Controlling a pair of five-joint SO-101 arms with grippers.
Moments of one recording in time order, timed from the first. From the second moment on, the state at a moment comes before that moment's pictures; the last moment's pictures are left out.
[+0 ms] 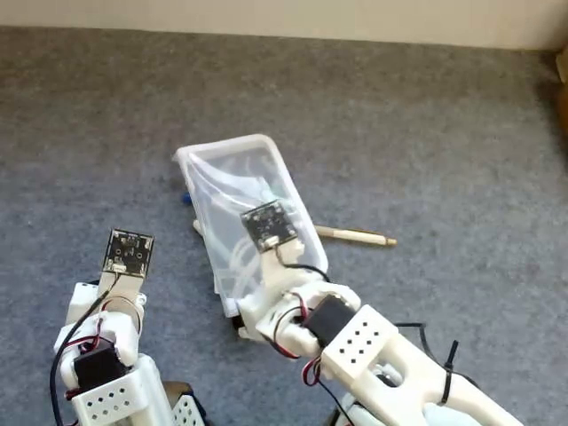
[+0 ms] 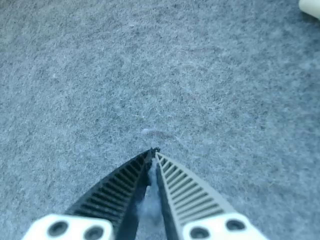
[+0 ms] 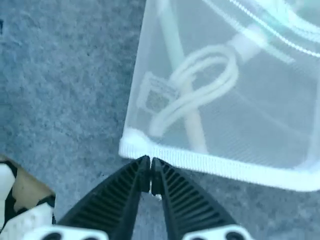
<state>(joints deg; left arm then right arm) -30.2 -103.8 95.9 67.8 -28.8 -52.0 -47.1 60.4 54.4 -17.3</state>
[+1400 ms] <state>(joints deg) -30.2 -103.8 95.9 67.8 -28.8 -57.3 -47.1 76.1 43.0 -17.3</state>
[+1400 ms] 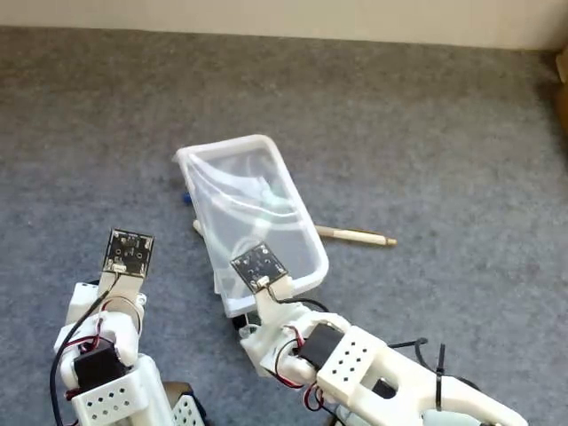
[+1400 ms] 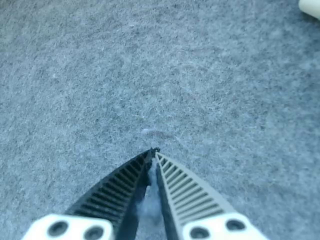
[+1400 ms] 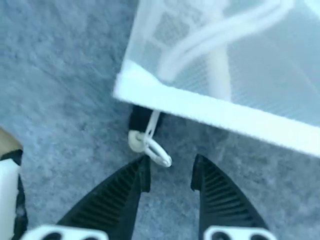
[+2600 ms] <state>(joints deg) -30.2 -103.8 95.9 67.8 -28.8 -53.2 -50.3 58.4 62.3 -3.5</state>
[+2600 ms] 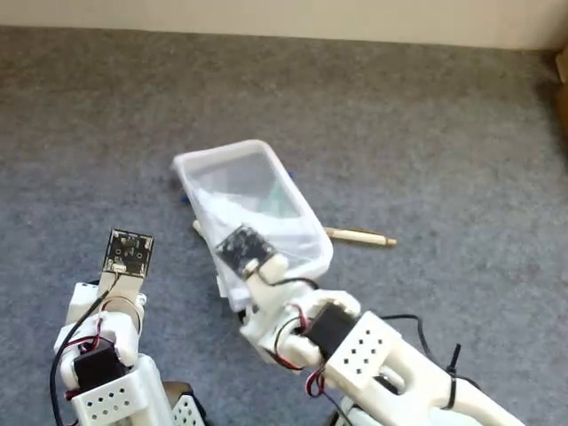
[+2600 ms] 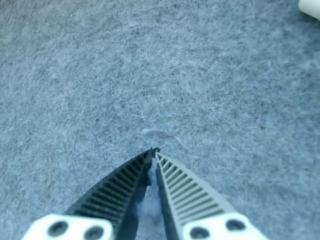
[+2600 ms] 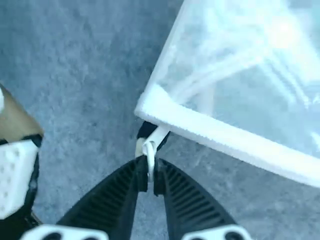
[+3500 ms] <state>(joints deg) -30.2 -103.8 95.9 67.8 -28.8 -45.5 -46.2 34.2 83.8 9.1</state>
